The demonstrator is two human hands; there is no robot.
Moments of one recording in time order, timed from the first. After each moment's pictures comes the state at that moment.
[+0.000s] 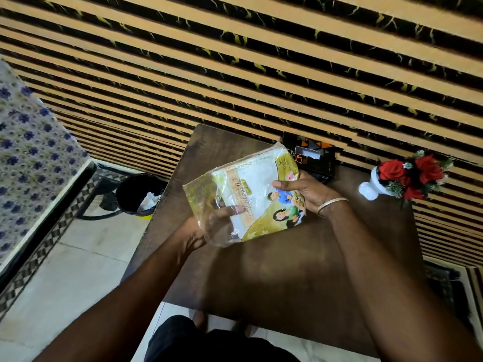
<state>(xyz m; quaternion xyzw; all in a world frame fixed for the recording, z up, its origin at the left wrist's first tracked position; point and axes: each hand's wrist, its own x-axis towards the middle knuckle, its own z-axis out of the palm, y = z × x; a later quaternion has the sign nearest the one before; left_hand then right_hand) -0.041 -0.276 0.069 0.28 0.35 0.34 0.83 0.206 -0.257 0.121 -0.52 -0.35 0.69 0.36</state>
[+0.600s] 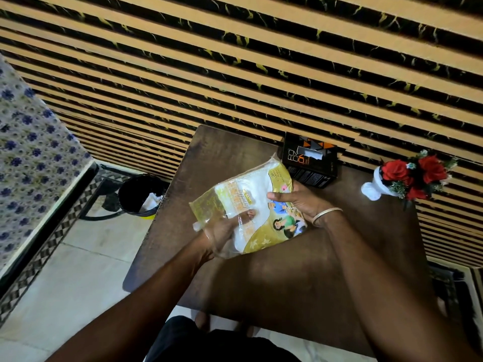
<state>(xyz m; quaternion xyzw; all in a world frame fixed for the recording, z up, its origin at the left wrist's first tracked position) -0.024 -0.293 0.070 0.29 0.39 0.29 0.83 0.195 -0.267 0.098 -0.59 -0.36 0.65 0.32</state>
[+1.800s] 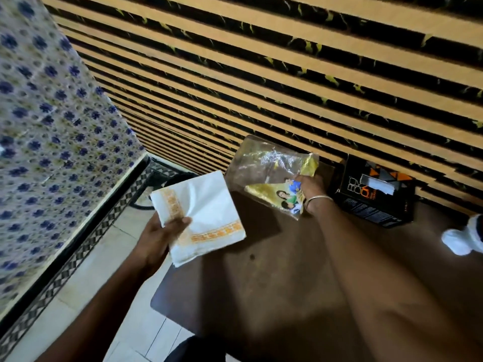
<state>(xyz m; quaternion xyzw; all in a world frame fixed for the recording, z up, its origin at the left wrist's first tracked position) -0.201 -0.235 0.044 0.30 0.57 0.42 0.64 0.138 -0.093 0.007 -0.74 -0.19 0.49 0.43</state>
